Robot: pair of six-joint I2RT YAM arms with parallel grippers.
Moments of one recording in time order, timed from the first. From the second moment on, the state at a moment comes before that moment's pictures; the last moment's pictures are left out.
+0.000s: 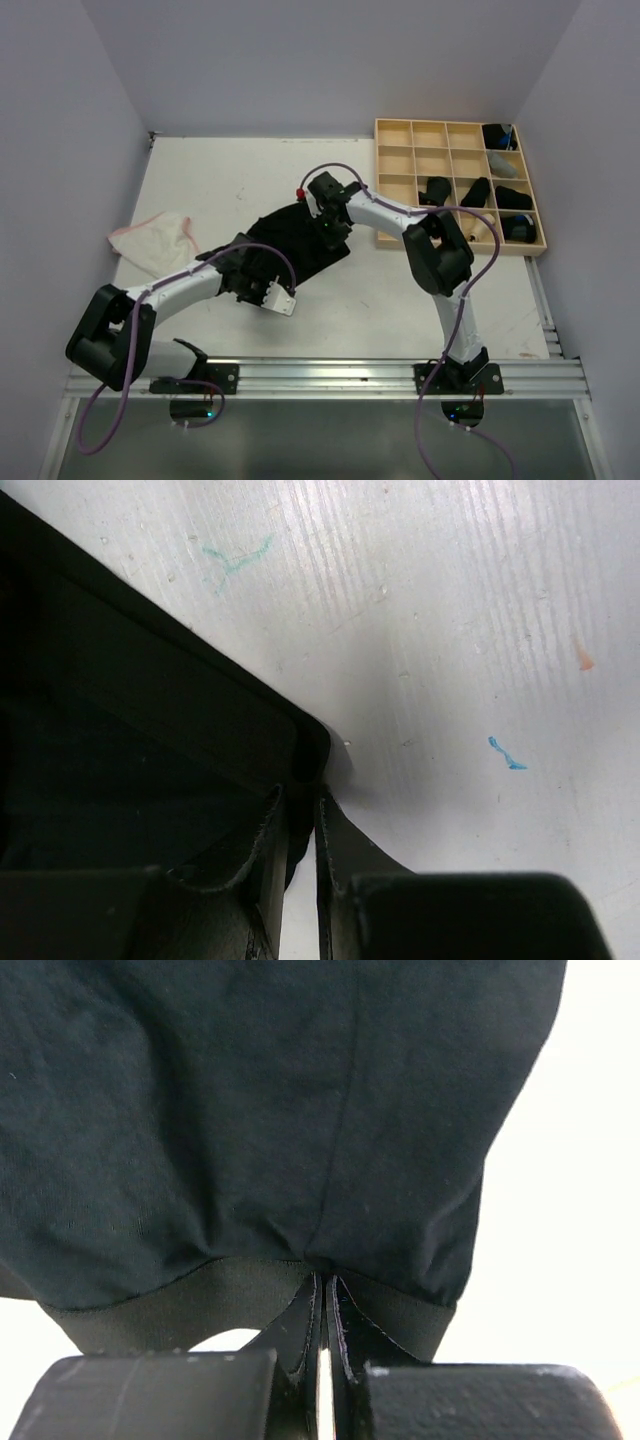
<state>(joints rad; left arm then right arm) -0.50 1.34 0.62 -0.53 0.40 1.39 0.67 2.16 1.67 -0.74 -0.07 0.03</state>
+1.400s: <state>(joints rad) -0.14 1.23 0.92 -0.56 0.55 1.26 0.48 2.03 1.98 -0.83 -0.18 -0.05</state>
